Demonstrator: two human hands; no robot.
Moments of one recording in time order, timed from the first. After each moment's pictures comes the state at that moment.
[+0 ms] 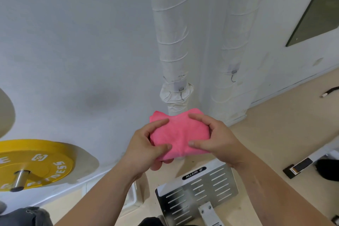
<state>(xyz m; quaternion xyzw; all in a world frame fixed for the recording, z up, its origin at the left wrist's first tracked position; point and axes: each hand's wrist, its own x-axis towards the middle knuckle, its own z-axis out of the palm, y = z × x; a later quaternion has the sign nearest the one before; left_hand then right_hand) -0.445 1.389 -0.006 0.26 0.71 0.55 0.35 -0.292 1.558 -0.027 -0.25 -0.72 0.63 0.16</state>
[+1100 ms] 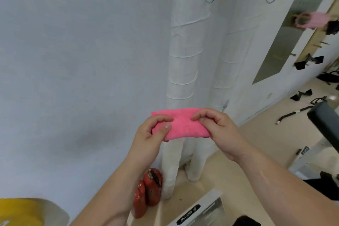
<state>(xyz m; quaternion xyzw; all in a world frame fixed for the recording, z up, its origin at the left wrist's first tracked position) -0.572 1.416 0.040 0.39 0.58 0.66 0.27 -0.405 1.542 0.073 -0.27 -0.75 0.52 0.32</state>
